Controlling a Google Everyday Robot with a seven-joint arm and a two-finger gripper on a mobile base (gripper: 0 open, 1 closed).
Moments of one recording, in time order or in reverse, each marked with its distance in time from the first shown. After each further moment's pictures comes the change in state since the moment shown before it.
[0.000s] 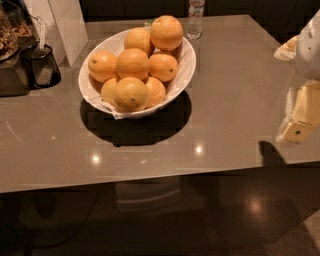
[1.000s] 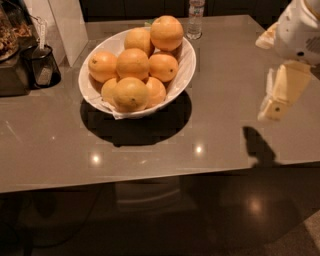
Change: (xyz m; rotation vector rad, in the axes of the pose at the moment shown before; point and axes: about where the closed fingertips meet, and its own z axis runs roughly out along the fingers) arm -0.025 -0.035 0.011 -0.021 -0.051 -0.027
